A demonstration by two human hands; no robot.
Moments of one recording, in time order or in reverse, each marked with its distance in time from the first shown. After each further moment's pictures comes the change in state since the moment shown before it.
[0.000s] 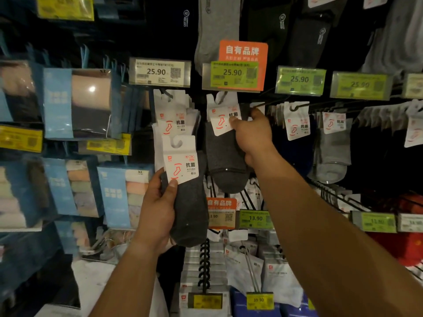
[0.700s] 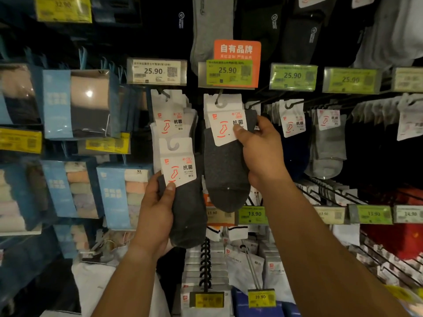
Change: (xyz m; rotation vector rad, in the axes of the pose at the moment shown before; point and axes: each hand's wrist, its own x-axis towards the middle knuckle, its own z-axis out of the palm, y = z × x) left_hand -0.014 -0.001 -0.003 -0.030 -0.008 -0.005; right_hand -0.071 -0.008 -0.023 0.269 -0.050 -0.019
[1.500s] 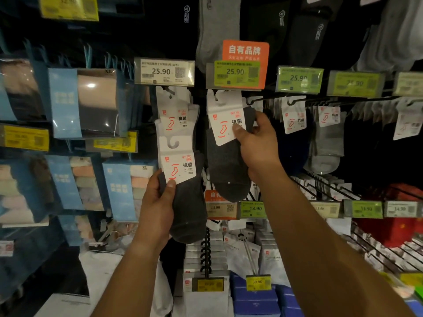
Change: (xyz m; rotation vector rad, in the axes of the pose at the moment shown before) left_hand 0.000 0.013 -0.013 0.135 0.039 -0.085; right_hand 0.012 0.003 0.014 -0.167 0.054 0.019
